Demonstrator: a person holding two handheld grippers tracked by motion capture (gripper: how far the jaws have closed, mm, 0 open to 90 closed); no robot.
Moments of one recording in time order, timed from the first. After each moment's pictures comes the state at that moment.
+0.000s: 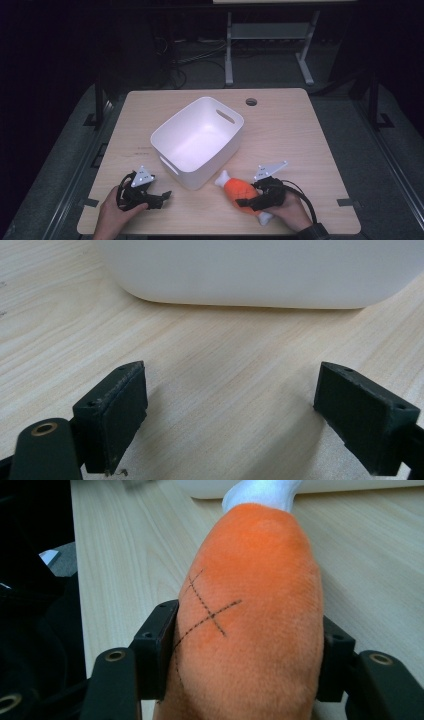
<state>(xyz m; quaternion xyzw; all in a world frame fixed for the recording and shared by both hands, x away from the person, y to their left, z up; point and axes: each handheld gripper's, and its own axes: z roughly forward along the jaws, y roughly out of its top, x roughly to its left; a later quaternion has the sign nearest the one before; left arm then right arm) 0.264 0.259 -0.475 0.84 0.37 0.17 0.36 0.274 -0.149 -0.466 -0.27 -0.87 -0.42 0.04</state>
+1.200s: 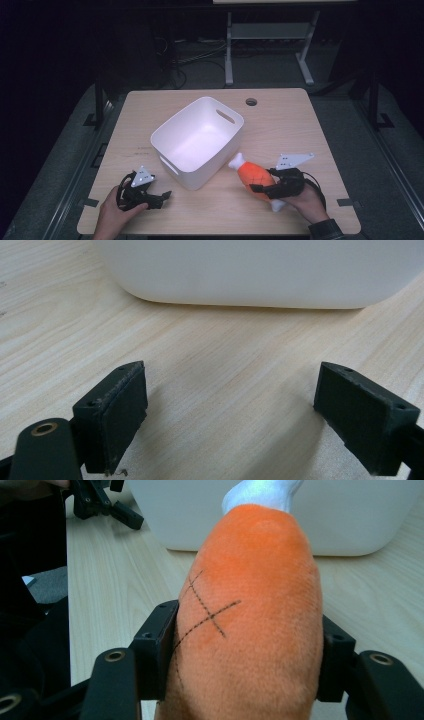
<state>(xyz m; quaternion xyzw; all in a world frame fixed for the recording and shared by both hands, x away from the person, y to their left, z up) 0.264 0.259 -0.475 0.84 0.37 0.17 0.36 0.283 -0.194 -0.434 -0.26 -0.84 -0.48 -0.02</state>
